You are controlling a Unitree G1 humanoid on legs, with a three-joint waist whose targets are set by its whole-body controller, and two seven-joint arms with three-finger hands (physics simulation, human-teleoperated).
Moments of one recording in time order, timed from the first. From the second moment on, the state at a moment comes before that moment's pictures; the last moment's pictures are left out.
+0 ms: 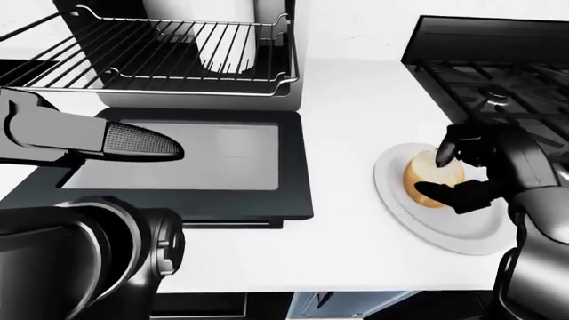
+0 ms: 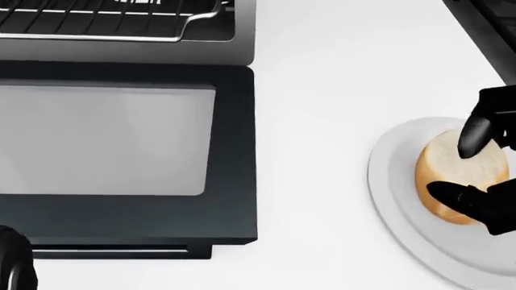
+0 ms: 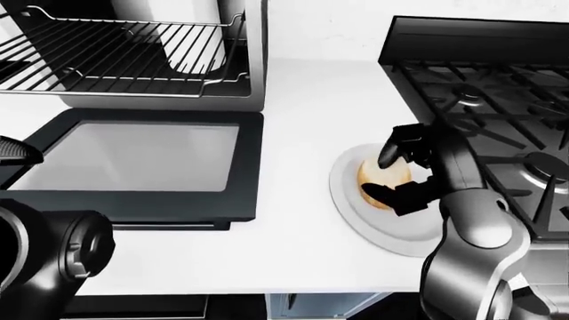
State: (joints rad) left arm -1.26 0.35 0.13 -0.92 1.57 1.30 -1.61; right arm -0.35 -0.36 -0.27 -0.73 -0.60 1.04 0.62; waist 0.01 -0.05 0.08
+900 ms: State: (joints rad) left arm -1.25 0.39 0.14 -0.93 1.55 1.33 -1.61; right arm -1.30 -0.49 -0.01 -0.49 -0.77 1.39 0.93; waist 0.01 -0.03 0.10
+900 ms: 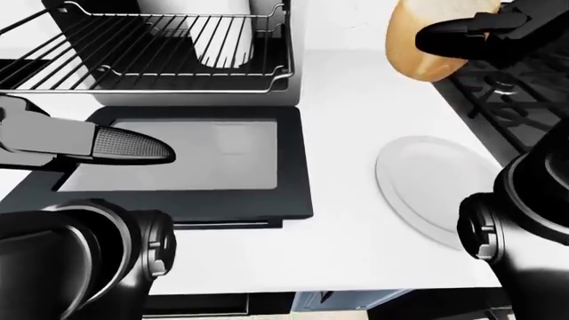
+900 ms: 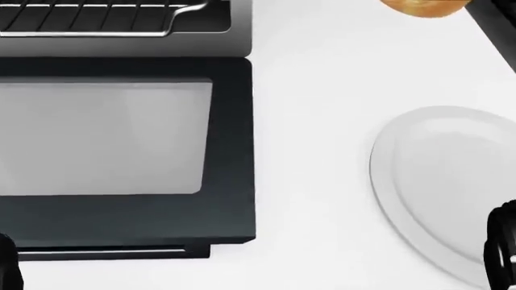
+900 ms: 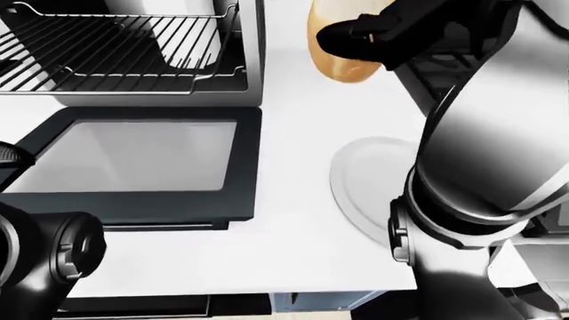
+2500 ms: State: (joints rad) left arm -1.16 0.60 0.12 -0.99 1.46 1.52 -1.61; right arm -1.58 0.01 0.06 -0.02 -0.42 1.08 0.48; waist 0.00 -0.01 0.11
